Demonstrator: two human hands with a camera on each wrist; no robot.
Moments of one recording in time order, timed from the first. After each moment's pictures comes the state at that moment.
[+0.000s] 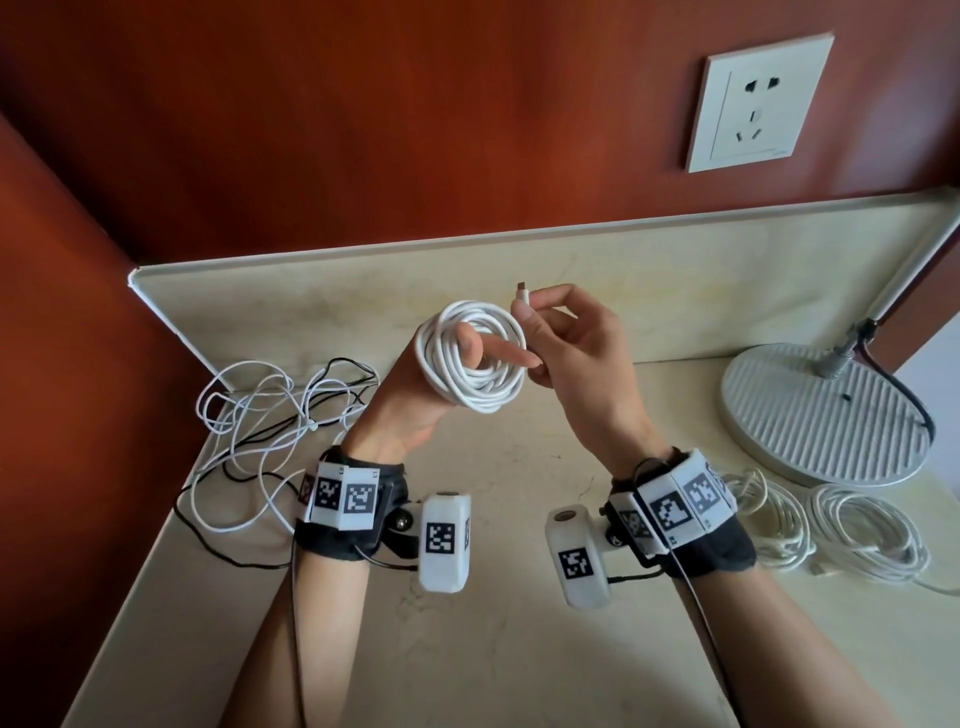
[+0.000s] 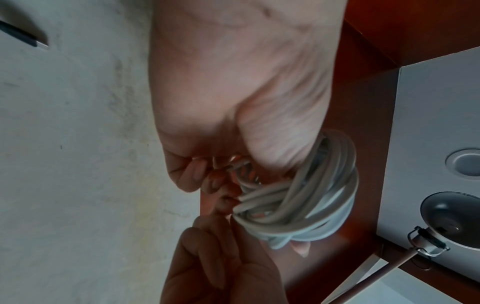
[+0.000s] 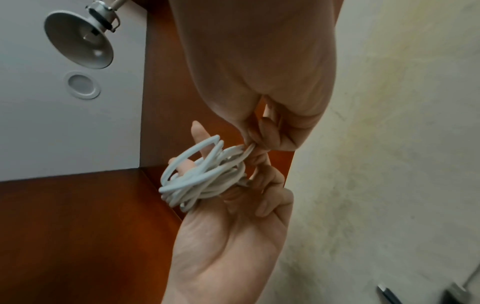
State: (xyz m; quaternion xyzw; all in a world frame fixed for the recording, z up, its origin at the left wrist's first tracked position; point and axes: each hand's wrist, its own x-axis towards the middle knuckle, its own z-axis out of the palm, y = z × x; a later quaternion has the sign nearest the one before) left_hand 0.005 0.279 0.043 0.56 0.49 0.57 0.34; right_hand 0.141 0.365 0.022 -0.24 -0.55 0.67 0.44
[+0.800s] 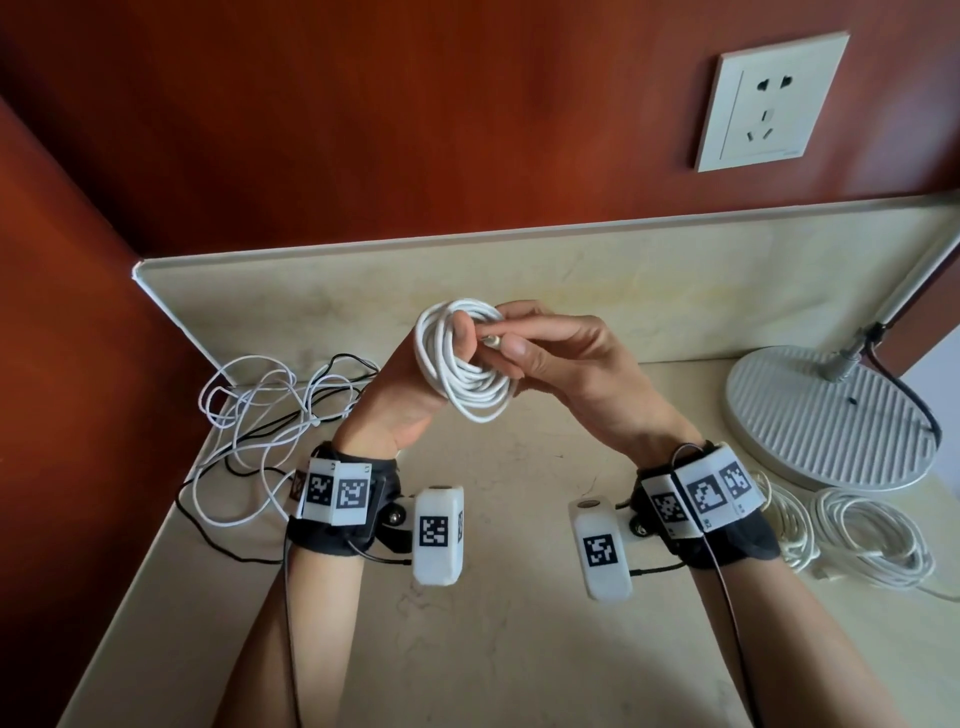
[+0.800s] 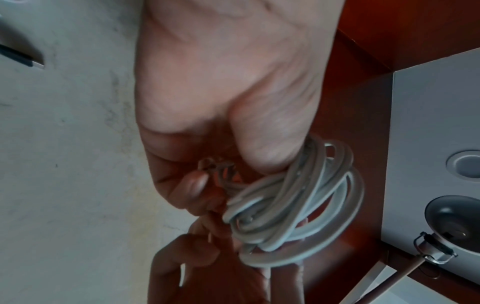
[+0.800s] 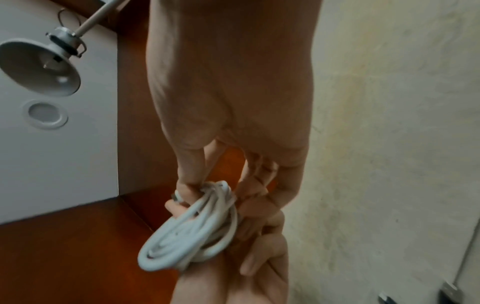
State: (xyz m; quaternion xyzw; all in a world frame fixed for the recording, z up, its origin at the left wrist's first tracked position) left_hand 0.006 0.274 0.051 0.54 0.53 0.56 0.34; right_hand 0.155 0.373 0.021 -0.07 -0.63 0.71 0.31
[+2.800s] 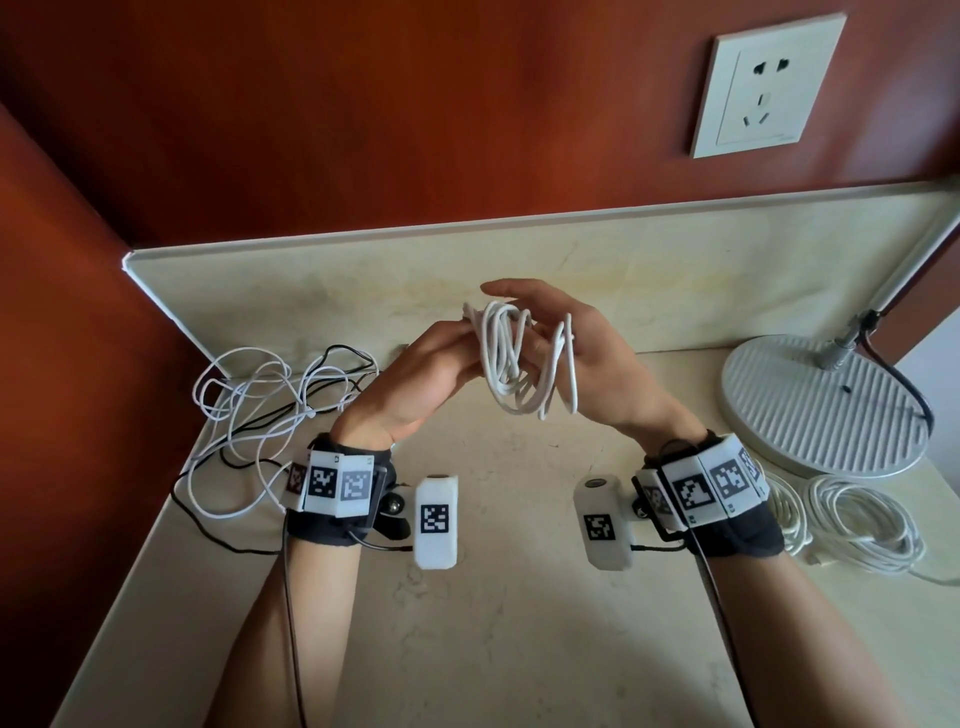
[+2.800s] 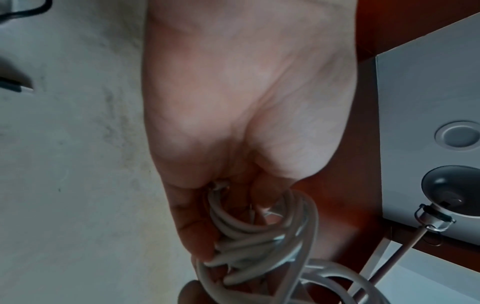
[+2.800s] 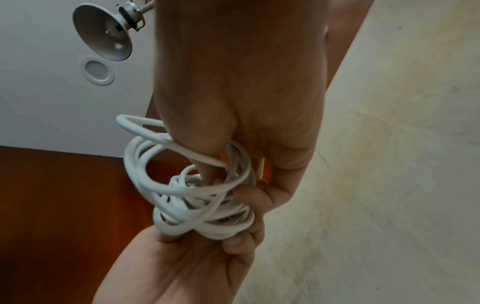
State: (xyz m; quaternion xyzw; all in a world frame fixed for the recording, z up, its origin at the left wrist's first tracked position) left_hand -0.003 0.280 0.033 0.50 0.52 0.52 0.46; right_hand 0.157 0.381 0.024 -0.12 -0.77 0.54 0.31
